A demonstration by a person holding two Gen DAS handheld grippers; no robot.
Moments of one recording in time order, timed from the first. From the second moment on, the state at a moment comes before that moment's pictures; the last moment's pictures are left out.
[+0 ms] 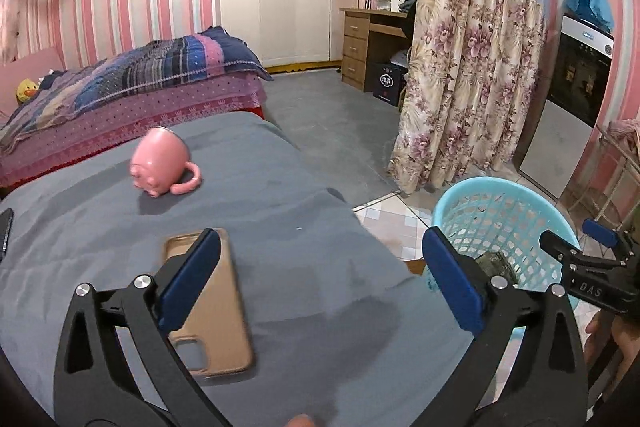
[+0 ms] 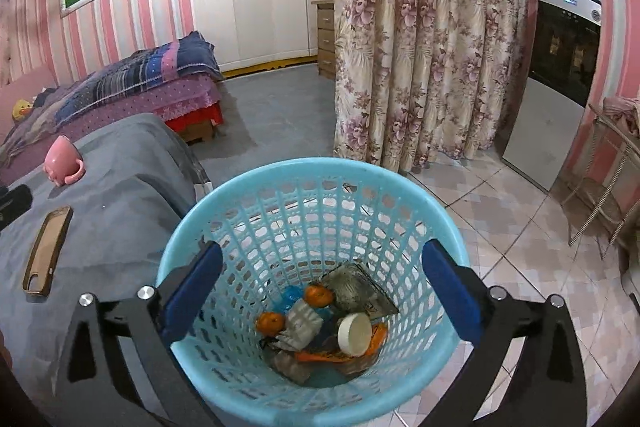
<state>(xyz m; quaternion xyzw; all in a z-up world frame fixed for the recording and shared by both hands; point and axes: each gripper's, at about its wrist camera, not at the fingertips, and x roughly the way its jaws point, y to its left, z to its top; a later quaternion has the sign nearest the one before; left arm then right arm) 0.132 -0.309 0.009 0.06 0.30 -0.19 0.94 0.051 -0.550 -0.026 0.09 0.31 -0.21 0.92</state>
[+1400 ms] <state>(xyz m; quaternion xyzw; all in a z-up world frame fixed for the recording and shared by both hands) 0.001 -0.005 0.003 0.02 0.28 -0.03 0.96 -0.022 -0.201 0.007 0.01 0.26 -0.08 0.96</state>
